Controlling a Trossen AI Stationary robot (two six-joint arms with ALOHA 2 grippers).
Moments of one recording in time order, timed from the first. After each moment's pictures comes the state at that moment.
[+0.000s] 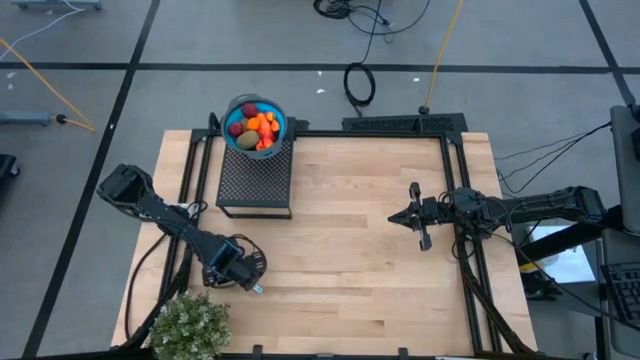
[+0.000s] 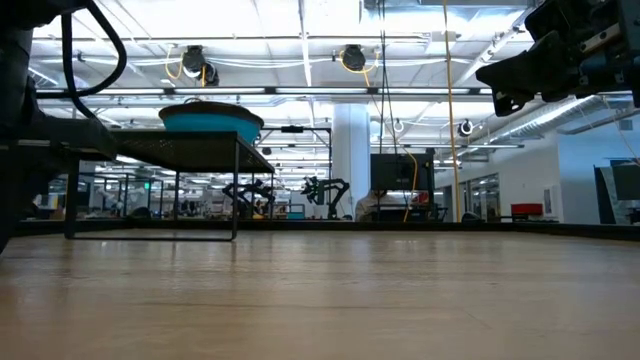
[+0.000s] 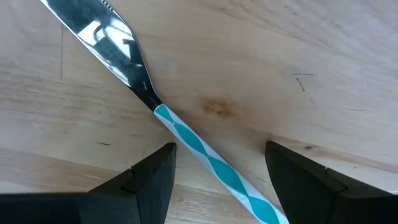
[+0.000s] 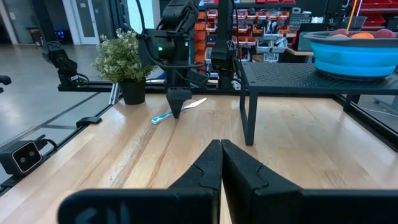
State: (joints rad) left arm -0.57 1.55 0.72 -0.62 0.07 -2.43; right arm 0.01 0.54 0.13 0.37 -0.11 0.01
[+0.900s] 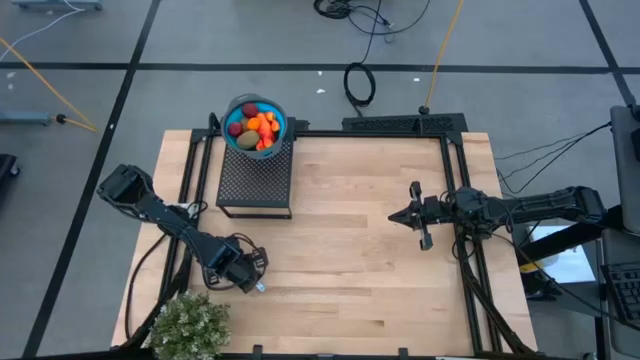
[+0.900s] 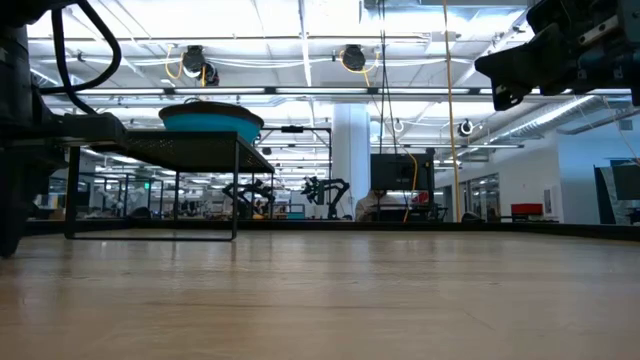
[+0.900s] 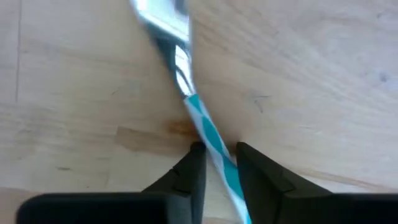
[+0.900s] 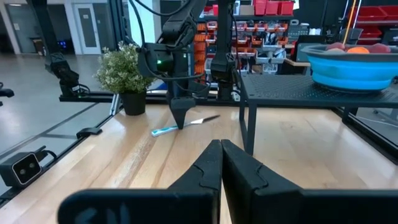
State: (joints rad) left arm -0.58 1.56 0.72 -0.61 -0.08 -2.46; right arm 0.01 0.54 0.13 0.41 -0.11 0.01
